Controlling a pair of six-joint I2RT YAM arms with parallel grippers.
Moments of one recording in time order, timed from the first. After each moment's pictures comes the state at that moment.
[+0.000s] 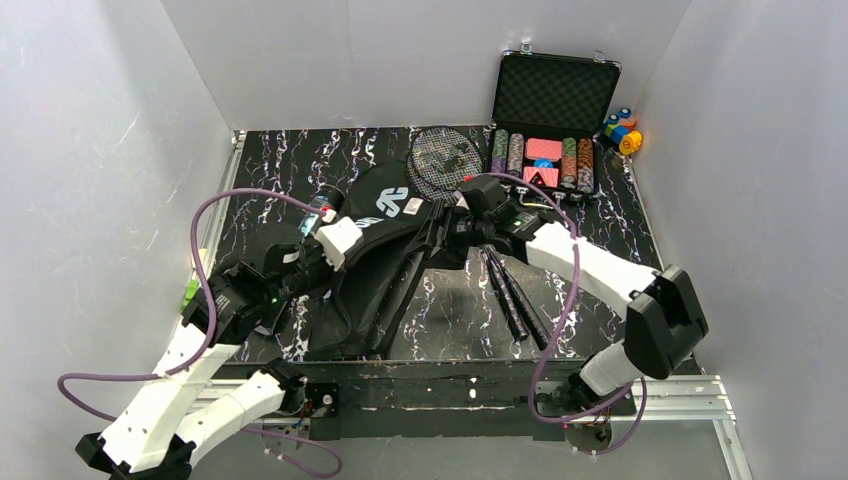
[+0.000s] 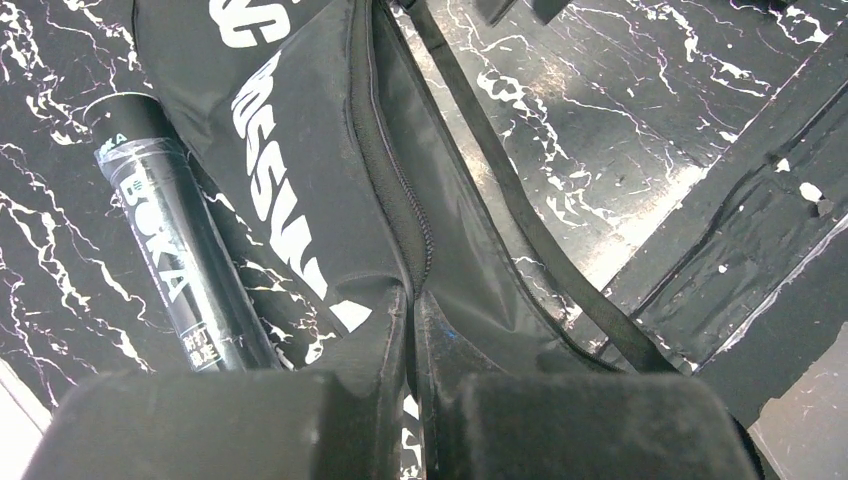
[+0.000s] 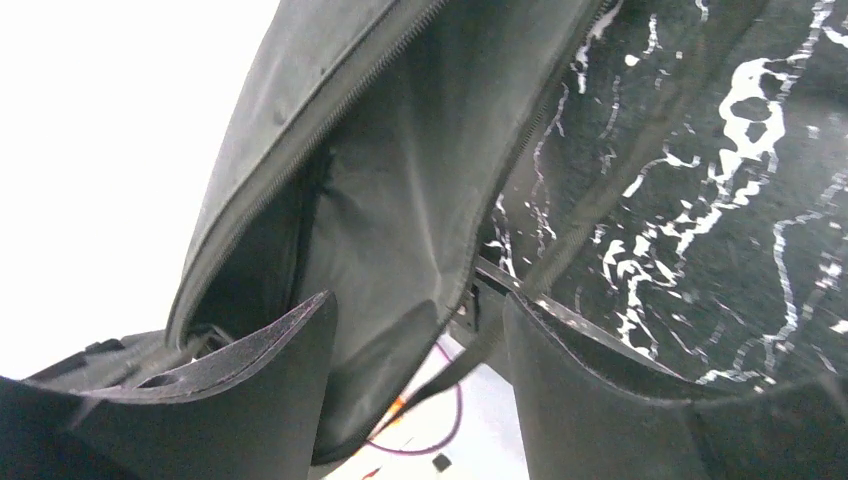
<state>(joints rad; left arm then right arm) -0.62 0.76 1.09 -0.93 0.09 0.27 0.74 1.47 1.15 -0.40 -0.43 1.09</state>
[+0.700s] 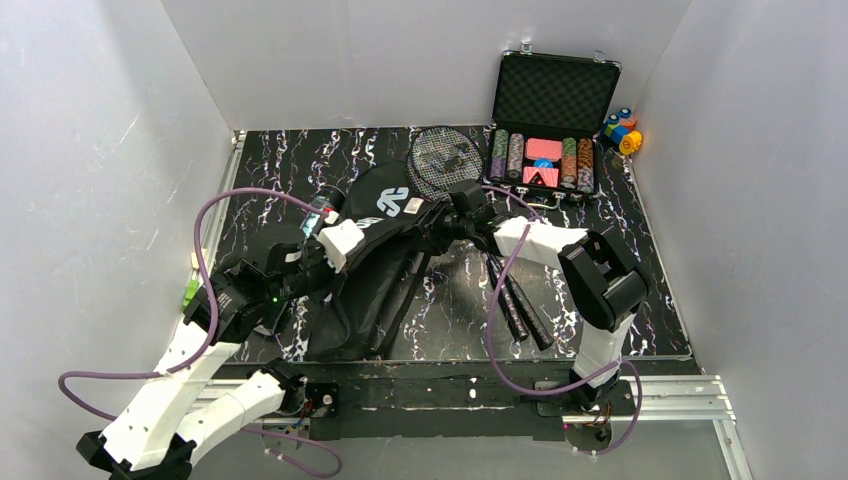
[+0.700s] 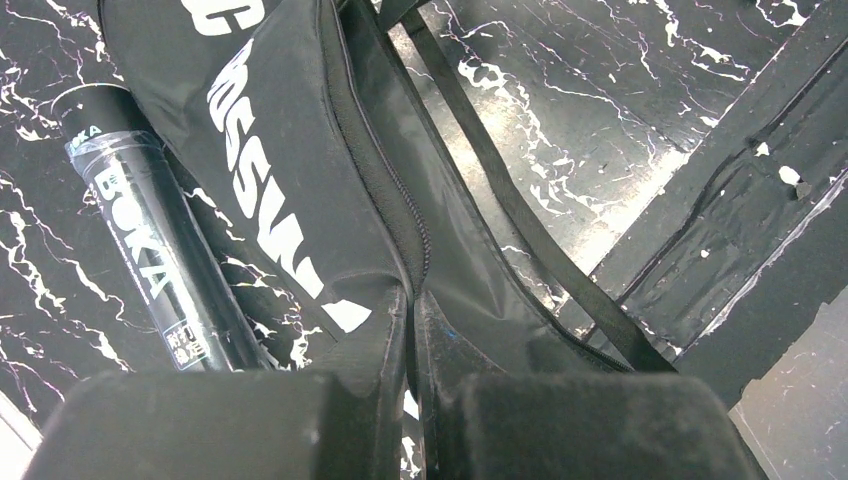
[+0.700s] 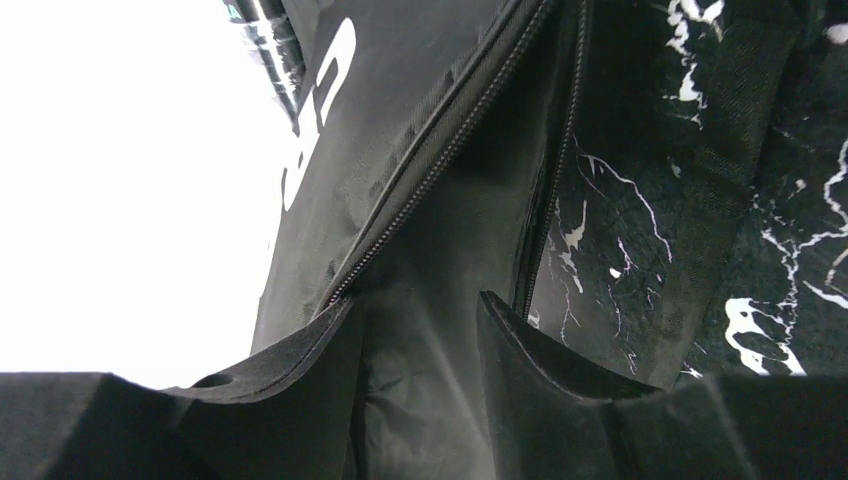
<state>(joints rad) -0.62 0.77 1.09 -0.95 0.12 0.26 0.69 1.83 1.13 0.03 -0.36 1.42</state>
